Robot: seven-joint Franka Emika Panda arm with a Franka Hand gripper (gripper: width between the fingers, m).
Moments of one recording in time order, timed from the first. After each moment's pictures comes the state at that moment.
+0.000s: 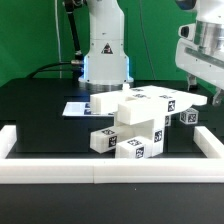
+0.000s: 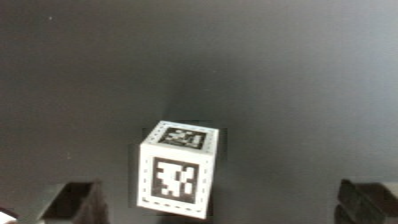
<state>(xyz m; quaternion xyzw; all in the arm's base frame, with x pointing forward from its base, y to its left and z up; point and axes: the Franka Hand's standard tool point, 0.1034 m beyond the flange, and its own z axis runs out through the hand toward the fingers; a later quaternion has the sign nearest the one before) 0.404 0.194 0.053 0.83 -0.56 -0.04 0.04</state>
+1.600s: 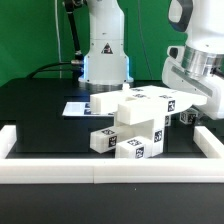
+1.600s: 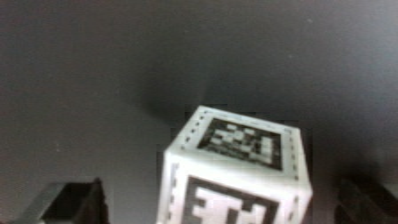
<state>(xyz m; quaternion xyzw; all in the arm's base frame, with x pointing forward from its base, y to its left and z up) 0.390 0.169 0.007 0.83 -0.54 -0.05 0.09</state>
